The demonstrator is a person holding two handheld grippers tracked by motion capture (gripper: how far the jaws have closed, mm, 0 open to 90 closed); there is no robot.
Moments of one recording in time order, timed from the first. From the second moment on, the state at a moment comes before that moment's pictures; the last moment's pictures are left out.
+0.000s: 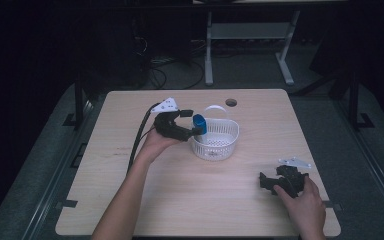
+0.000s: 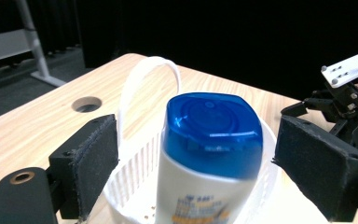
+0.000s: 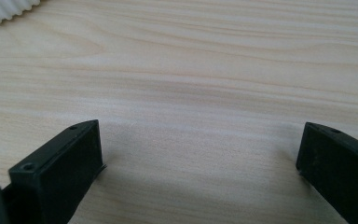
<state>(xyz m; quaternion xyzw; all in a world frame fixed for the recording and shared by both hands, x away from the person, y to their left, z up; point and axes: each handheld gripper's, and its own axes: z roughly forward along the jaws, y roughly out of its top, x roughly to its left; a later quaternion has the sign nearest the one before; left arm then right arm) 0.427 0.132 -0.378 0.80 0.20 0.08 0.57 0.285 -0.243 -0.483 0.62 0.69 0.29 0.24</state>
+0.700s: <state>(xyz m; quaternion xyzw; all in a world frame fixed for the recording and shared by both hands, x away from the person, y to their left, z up) 0.381 0.191 -0.364 0.81 0.25 0.13 0.51 0.285 -0.243 -0.483 0.62 0.69 0.29 0.24</state>
